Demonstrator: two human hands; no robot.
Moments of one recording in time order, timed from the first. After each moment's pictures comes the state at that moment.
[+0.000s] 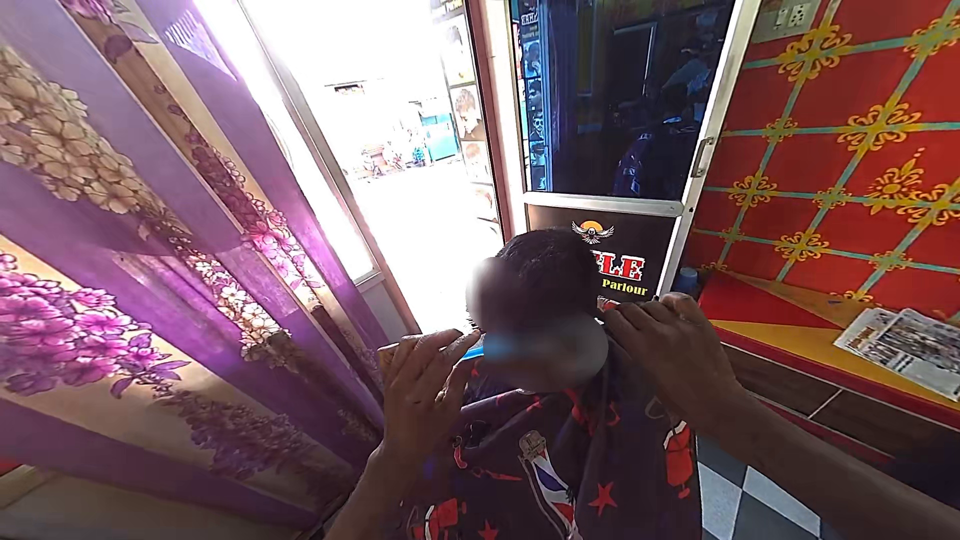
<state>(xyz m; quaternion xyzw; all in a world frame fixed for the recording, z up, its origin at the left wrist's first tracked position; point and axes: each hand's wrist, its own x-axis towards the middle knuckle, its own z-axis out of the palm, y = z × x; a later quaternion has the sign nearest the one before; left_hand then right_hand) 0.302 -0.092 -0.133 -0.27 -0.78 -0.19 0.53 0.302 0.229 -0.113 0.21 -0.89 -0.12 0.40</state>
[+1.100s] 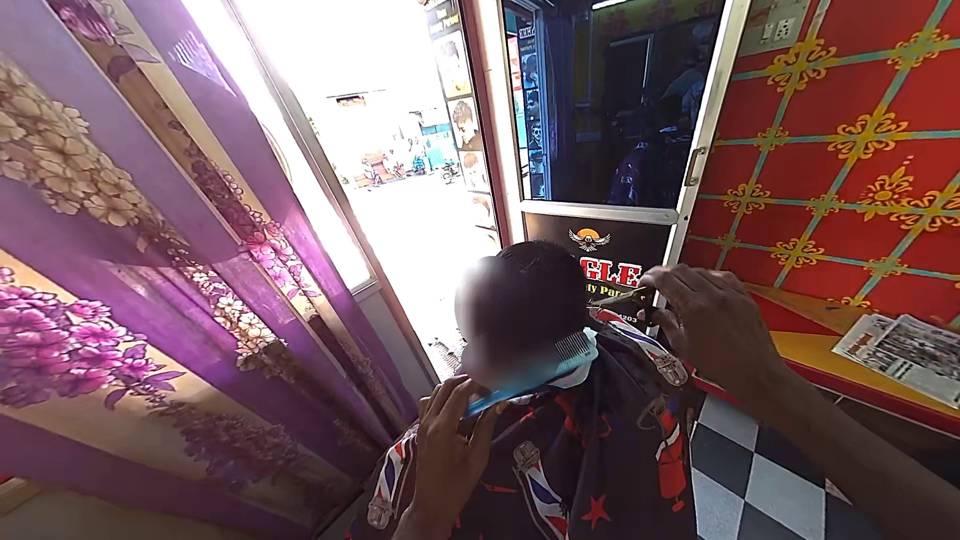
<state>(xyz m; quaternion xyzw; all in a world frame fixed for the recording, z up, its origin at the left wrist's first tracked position) 0.329 -0.049 -0.174 -0.19 -0.86 -0.33 0.34 0.277 0.296 -0.093 0.19 -0.91 0.05 0.37</state>
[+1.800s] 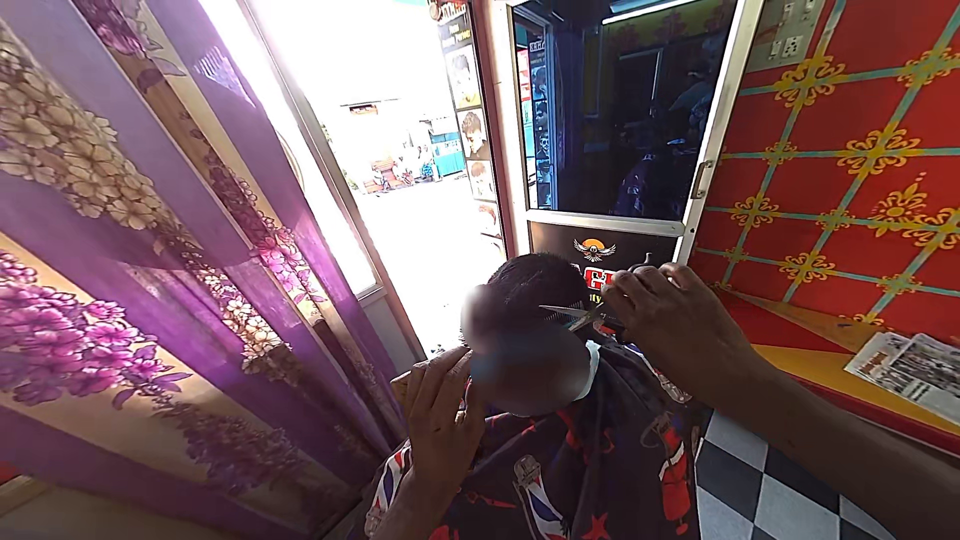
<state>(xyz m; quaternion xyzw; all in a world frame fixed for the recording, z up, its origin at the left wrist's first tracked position) 0.305 -0.043 -0.137 -0.18 -0.77 -0.22 0.57 0.278 0.252 -0.055 0.27 -0.88 -0.16 0.37</state>
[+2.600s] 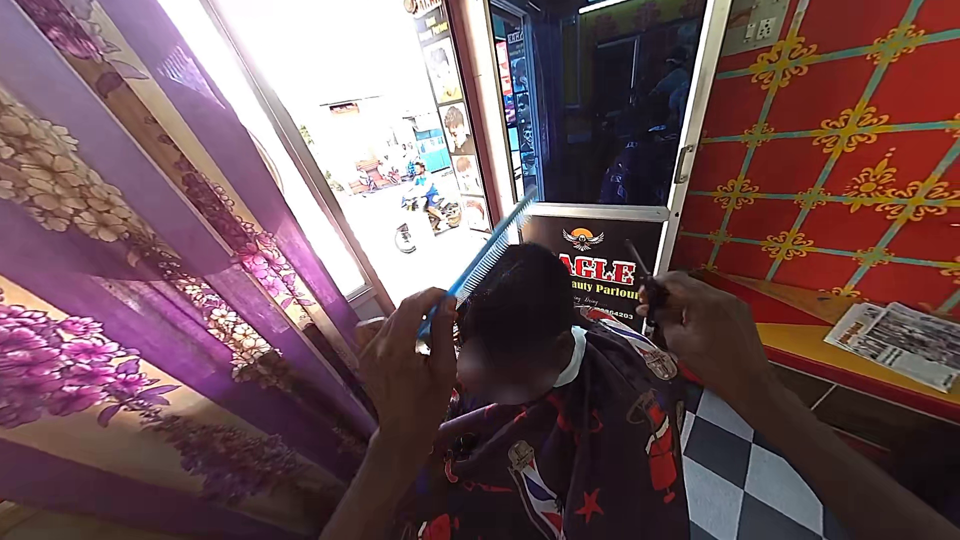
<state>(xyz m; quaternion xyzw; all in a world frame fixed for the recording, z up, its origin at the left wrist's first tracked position) 0.311 -0.034 -0.062 -0.16 -0.80 -0.23 0.53 0.293 0.298 -0.101 0.13 -0.89 0.22 0.37</state>
